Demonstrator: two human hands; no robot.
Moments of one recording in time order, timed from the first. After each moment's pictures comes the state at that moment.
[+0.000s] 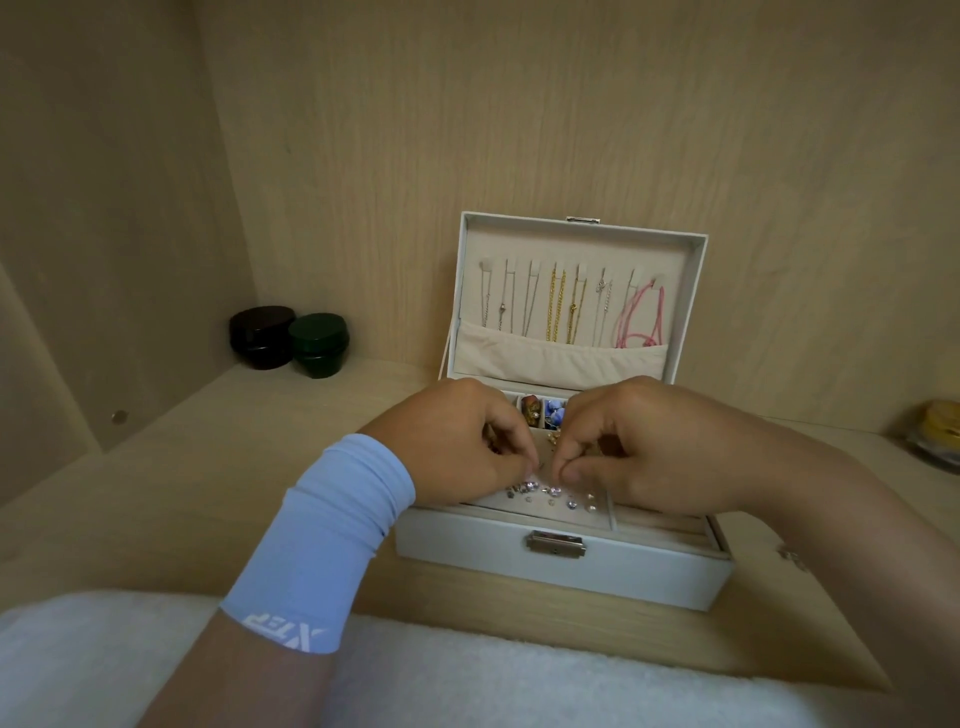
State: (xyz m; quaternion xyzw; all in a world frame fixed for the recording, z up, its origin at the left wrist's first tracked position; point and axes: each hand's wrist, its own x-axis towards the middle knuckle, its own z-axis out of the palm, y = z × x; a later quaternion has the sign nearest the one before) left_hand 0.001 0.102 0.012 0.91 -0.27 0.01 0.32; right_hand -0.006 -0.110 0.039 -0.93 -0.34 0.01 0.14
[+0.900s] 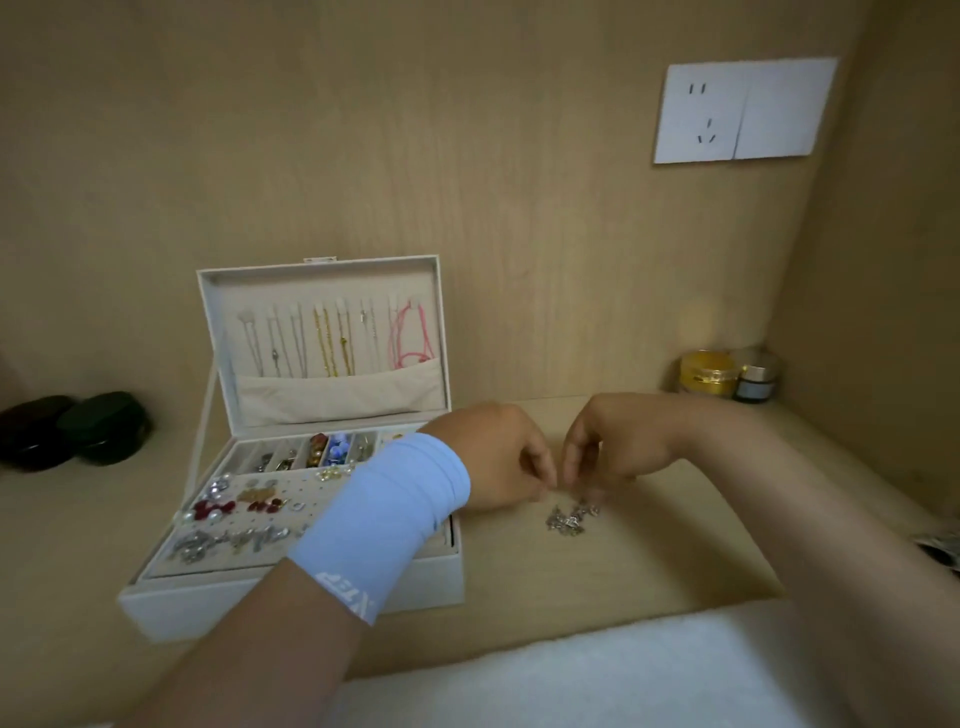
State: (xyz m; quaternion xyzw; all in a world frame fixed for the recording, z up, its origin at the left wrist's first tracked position) left_hand 0.004 -0.114 0.027 0.92 -0.37 -0.06 0.13; right_hand -0.001 -0.305 0.023 -0.96 -0.10 0.19 0.16
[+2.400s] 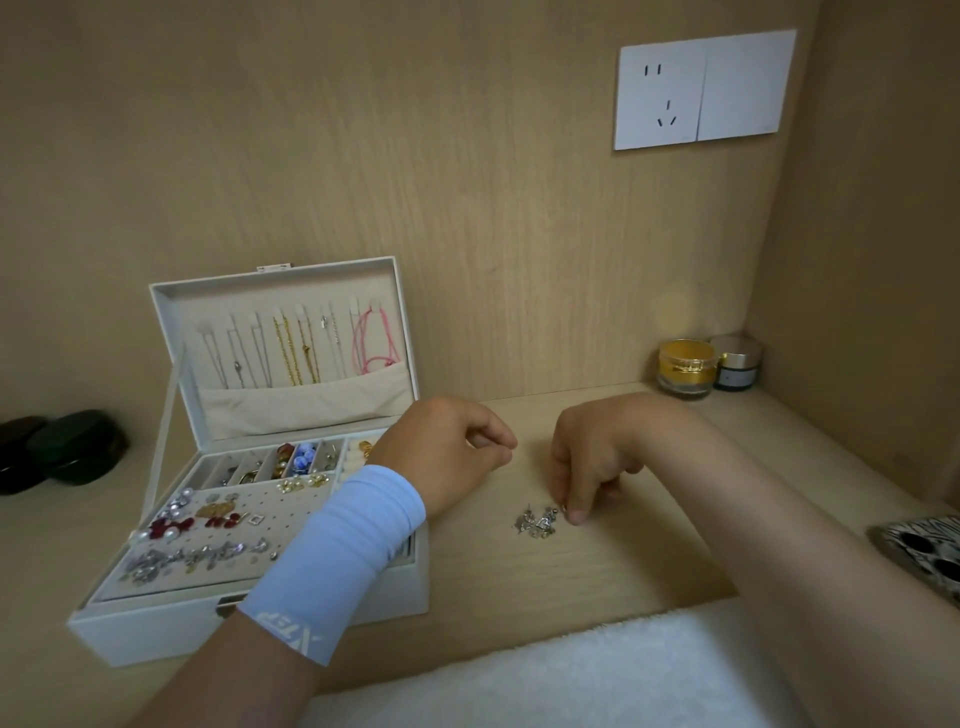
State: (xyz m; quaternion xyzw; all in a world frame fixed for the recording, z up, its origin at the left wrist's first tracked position) left_hand 0.012 -0.117 0.005 0.91 -0.24 0.02 0.33; right_hand 0.009 -0.308 0.015 -0.95 -0.02 0.28 0.11
